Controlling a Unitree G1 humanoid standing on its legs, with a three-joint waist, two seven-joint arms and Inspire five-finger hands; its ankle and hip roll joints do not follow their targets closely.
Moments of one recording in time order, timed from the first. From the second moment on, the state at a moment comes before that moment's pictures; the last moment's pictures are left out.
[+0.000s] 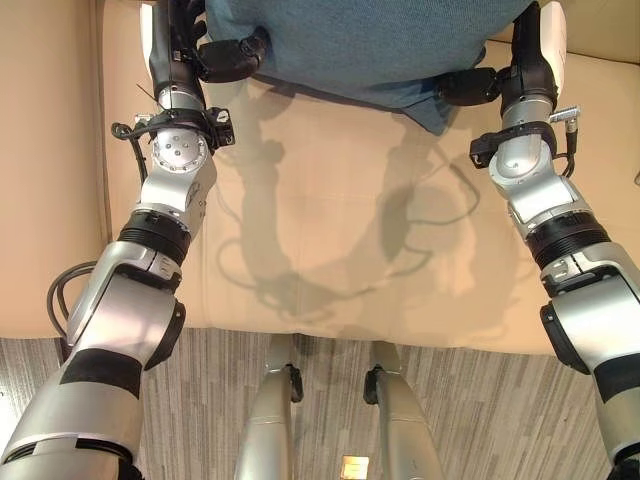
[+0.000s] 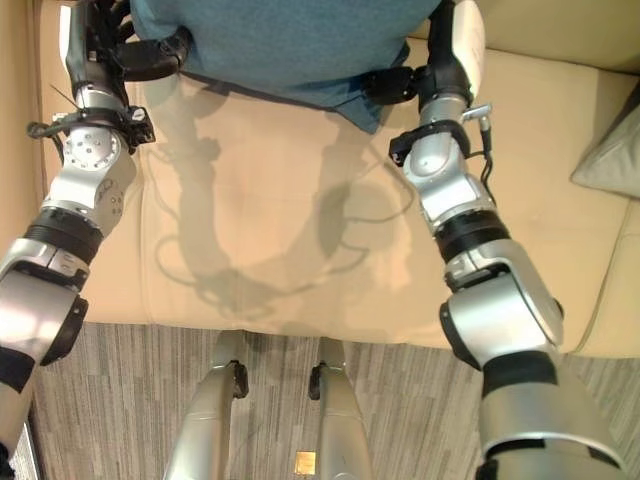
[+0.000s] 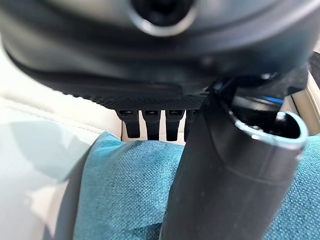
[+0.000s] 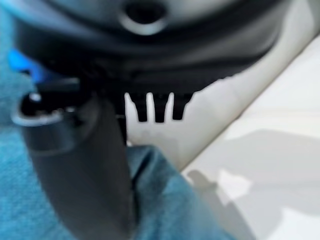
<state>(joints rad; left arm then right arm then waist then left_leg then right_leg) -1.25 0.55 -0.45 0.96 -0.63 -0.28 0.32 -1.28 -0.62 0.53 0.97 0.14 -0.11 -0.46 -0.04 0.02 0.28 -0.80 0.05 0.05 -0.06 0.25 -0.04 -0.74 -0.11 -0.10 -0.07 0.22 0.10</state>
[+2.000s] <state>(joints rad) -1.14 0.65 -0.39 0.78 -0.55 -0.23 0.33 -0.55 -0.56 0.10 0.68 0.26 -0.25 -0.35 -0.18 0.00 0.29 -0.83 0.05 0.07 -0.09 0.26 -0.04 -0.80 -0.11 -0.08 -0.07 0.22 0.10</state>
